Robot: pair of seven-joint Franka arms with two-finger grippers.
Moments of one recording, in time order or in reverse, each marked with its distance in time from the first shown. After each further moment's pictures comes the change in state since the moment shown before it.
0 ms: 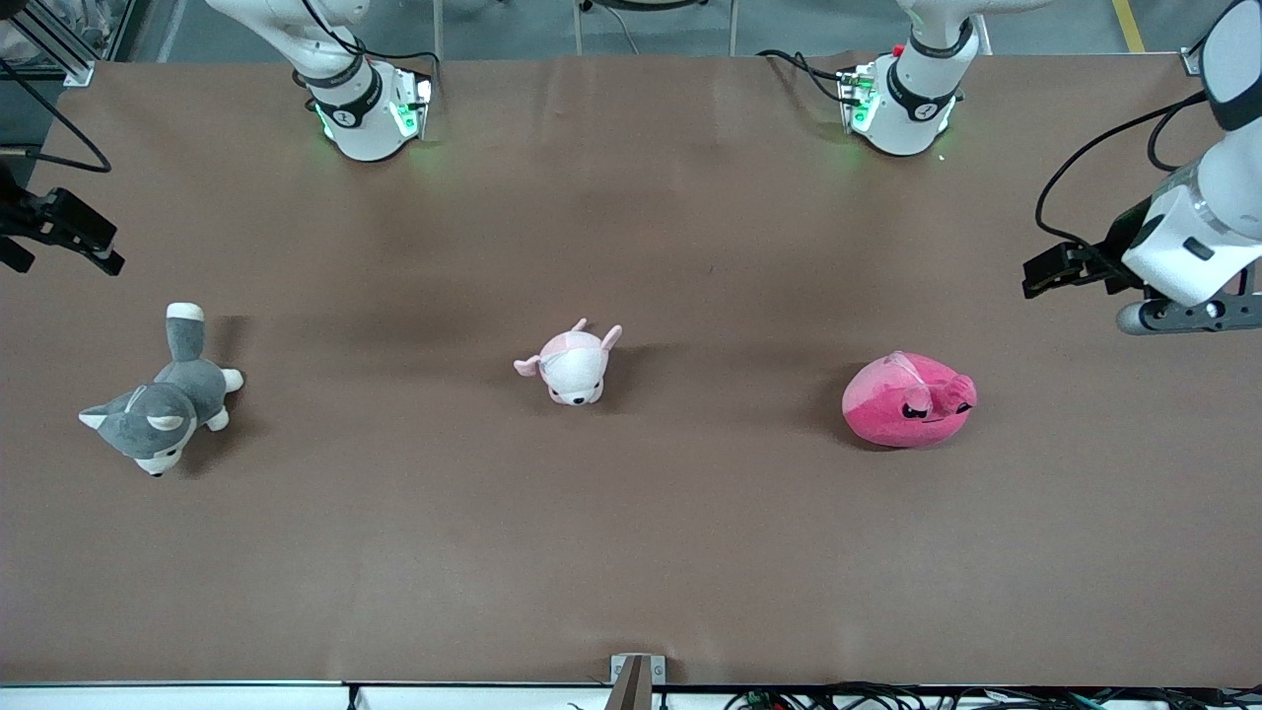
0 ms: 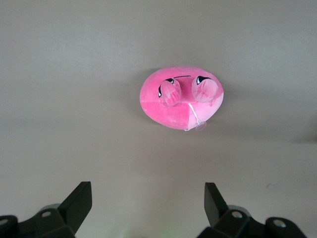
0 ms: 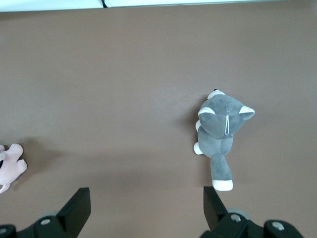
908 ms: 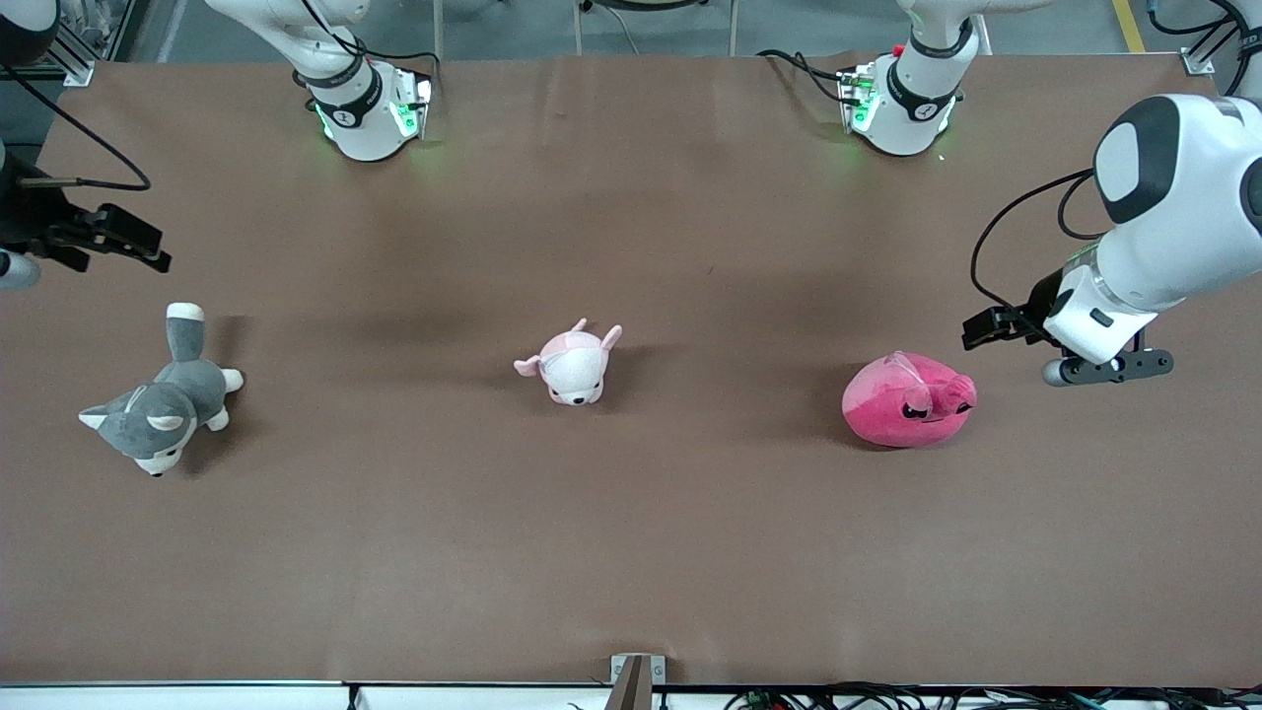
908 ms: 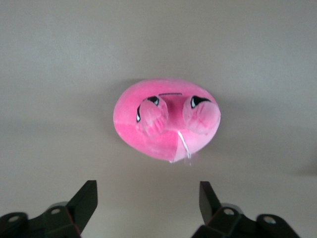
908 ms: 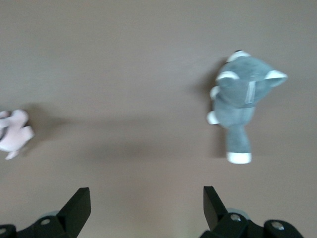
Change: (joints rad) left arm 0.004 0.036 0.000 -0.262 -0.079 0.365 -0.034; right arm 0.017 0.040 0.003 0.000 0.090 -0.128 0.000
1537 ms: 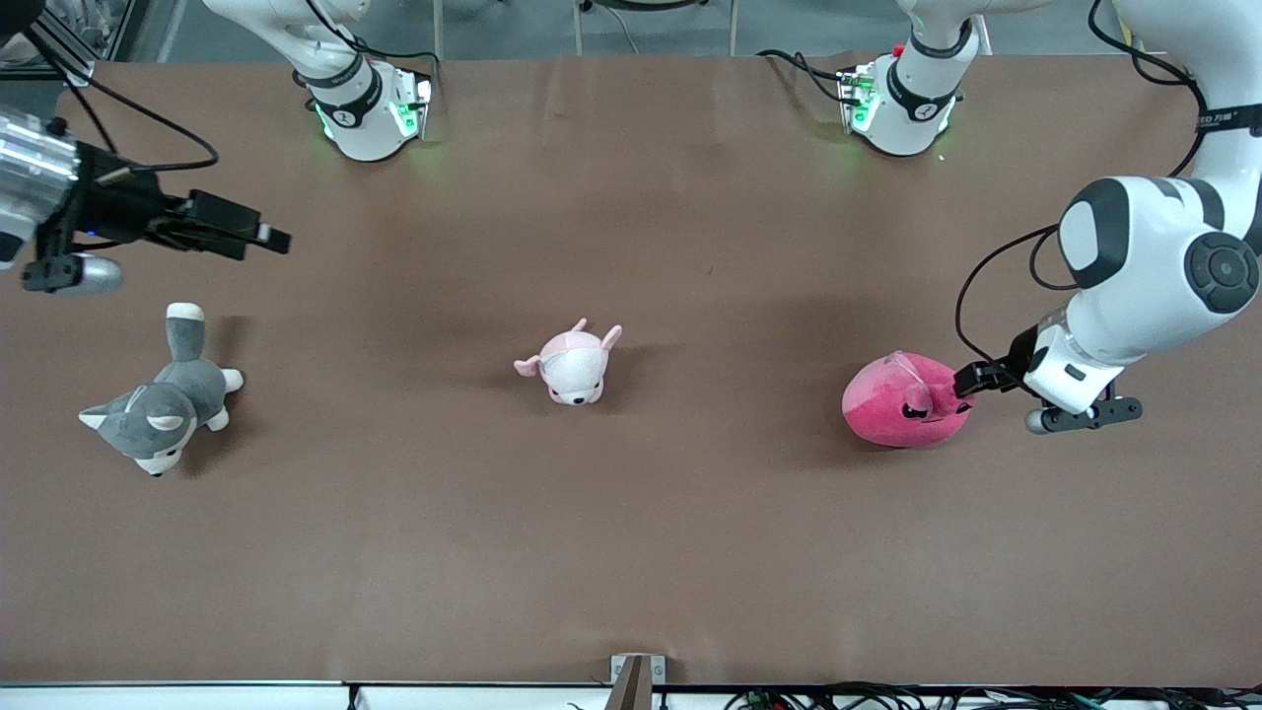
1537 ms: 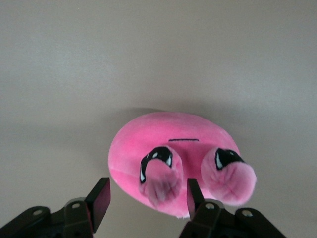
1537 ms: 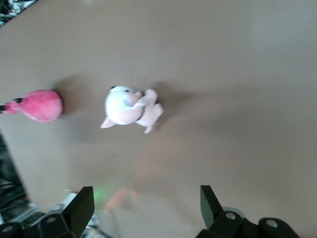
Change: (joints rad) left arm 0.018 0.151 0.001 -0.010 -0.010 0.202 0.000; right arm 0.076 0.037 0.001 0.001 0.482 -0.046 0.215
